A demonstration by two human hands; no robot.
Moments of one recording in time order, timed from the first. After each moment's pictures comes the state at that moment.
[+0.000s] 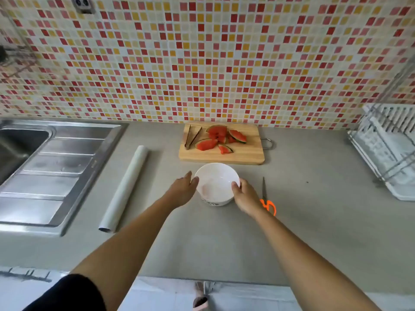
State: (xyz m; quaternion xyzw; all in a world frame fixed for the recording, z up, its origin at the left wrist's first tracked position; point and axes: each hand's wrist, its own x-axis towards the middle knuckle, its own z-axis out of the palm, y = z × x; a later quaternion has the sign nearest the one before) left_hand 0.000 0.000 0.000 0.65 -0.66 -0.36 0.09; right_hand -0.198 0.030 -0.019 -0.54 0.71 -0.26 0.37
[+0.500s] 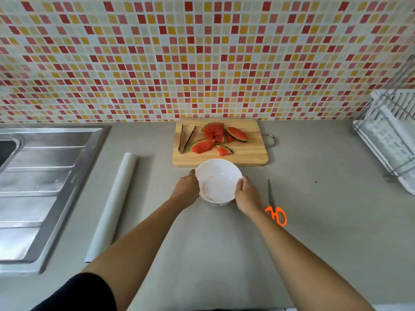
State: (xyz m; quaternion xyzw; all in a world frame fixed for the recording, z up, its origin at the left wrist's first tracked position) left_hand -0.016 -0.065 -0.030 0.62 -0.70 -0.34 0.12; right_hand -0.188 -0.020 -0.043 -0.46 0.77 -0.29 0.33
